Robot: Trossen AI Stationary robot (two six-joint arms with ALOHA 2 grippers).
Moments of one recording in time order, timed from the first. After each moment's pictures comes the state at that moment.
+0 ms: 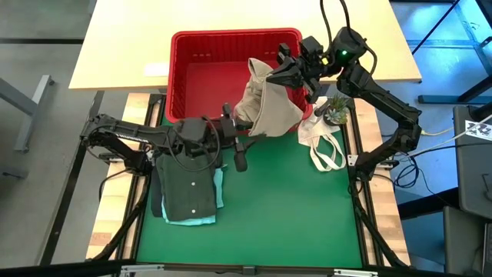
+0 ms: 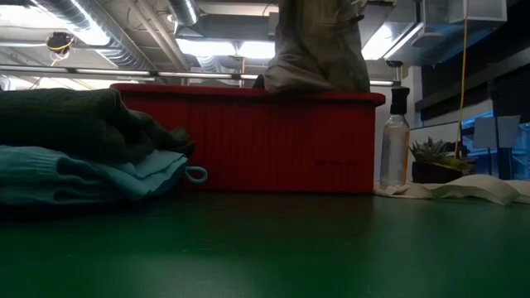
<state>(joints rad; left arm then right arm) -0.14 1.47 1.39 0.12 -0.46 0.11 -0.50 1.53 1.80 0.03 -0.91 0.37</state>
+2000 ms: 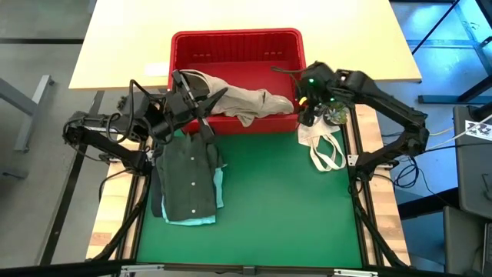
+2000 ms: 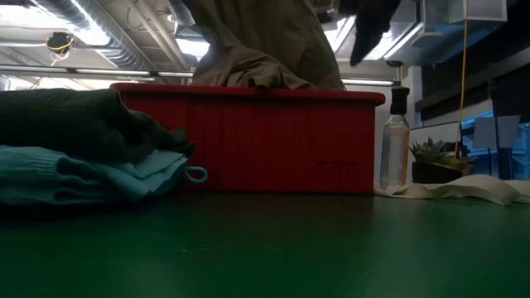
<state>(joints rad) -0.11 1.23 1.39 0.24 -0.57 0.51 -0.50 1.44 1.65 -1.19 0.11 -0.26</state>
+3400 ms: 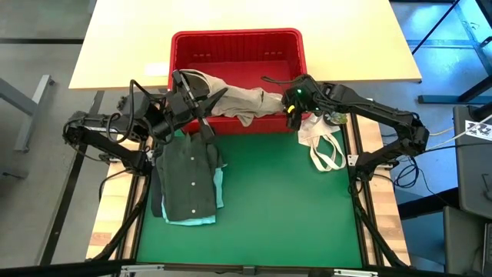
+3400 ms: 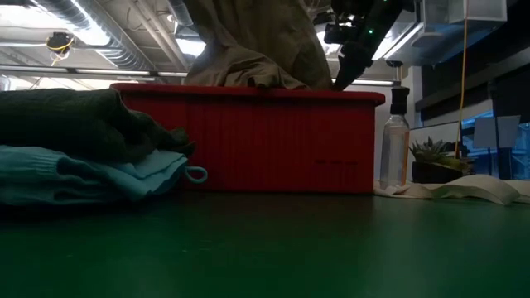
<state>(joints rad) -0.11 1.23 1.39 0.24 -0.57 0.51 -0.50 1.44 1.35 -0.80 0.12 -0.33</state>
